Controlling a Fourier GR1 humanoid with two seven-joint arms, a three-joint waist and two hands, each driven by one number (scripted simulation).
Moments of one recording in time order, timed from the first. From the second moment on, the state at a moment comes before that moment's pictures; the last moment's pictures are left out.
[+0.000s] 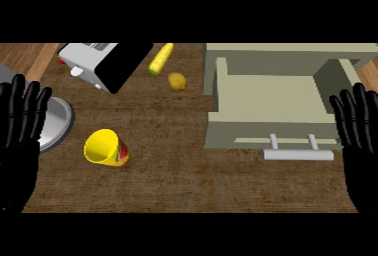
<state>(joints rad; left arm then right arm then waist) -0.01 0.16 0.00 -2.10 0.02 0.02 -0.01 0.03 -0.10 0.02 -2.10 -0.01 -0.01 0.00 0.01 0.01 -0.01</state>
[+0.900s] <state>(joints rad) -0.07 0.36 0.15 -1.65 0.61 -0.54 0.01 -0.10 -0.15 0.02 -2.00 -0.07 0.09 0.11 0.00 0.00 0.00</state>
